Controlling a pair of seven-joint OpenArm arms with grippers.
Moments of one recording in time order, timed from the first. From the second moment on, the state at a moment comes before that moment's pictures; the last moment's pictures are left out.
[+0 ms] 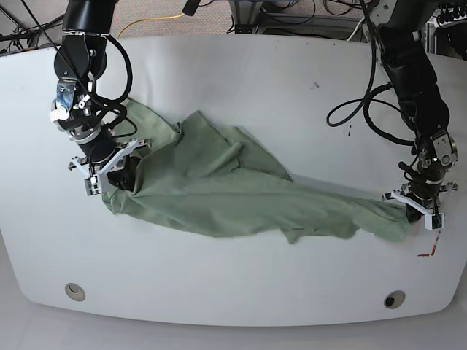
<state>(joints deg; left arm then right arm) -16.3 -15.0 -25.4 72.8 -3.2 -21.2 25.9 -4.1 16.4 13.0 98.2 22.8 25.1 -36.0</state>
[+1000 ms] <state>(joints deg) -32.0 -12.4 -22.6 112.2 -5.7 -23.2 54.6 28.7 24.0 14.0 102.2 22.9 30.7 -51.7</state>
